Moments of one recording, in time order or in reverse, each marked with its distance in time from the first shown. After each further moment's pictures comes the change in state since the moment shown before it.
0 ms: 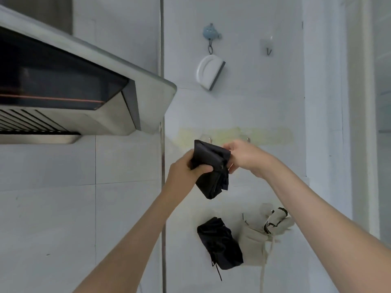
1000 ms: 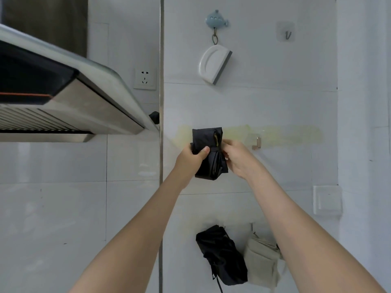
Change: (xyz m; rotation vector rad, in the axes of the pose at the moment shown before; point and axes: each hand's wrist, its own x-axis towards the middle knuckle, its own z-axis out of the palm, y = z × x) left_hand 0.067 -0.024 0.035 -0.035 0.196 -0.287; right_hand 0.092 0.067 0.020 0.817 -0.027 -0.088
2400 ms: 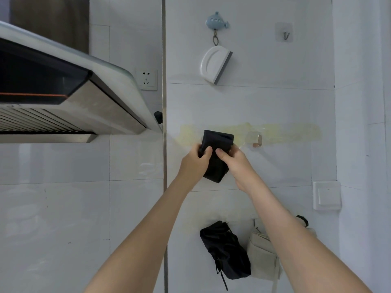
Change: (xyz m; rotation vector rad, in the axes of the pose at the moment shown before) left_hand -0.022 0.005 0.001 0.230 -0.009 0.143; right_hand -0.021 0.026 0.008 -0.075 0.130 -0.110
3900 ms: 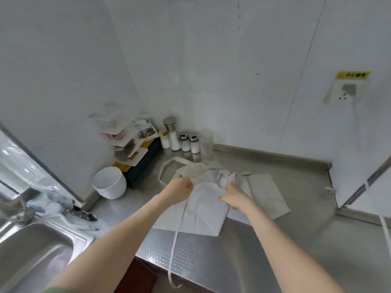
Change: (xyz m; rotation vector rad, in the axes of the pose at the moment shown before) left_hand -0.449 -0.332 -0.445 0.759 -0.460 -1.021; right_hand -0.395 0.307 0.489 -0.588 -0.870 0.913
